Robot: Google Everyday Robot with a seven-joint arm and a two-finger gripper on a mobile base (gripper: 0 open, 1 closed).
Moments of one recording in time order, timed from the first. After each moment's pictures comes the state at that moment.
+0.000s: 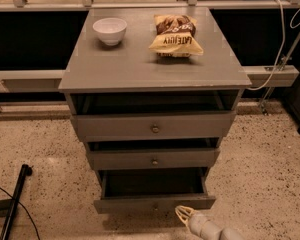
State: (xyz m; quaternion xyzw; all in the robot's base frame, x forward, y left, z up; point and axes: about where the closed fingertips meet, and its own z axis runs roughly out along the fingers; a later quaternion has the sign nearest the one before) arm 0.510 -0.146 0.169 -0.41 0.72 0.14 0.54
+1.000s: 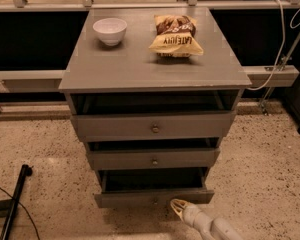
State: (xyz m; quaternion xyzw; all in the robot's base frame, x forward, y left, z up) arm 0.553 -0.127 0.149 -0.43 0.72 0.13 0.53
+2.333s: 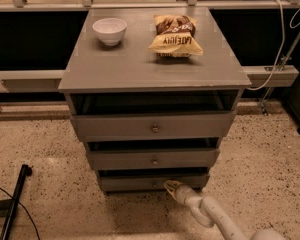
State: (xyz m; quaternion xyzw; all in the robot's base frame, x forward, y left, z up) arm 0.659 -0.108 0.151 -0.43 0.70 0.10 0.56
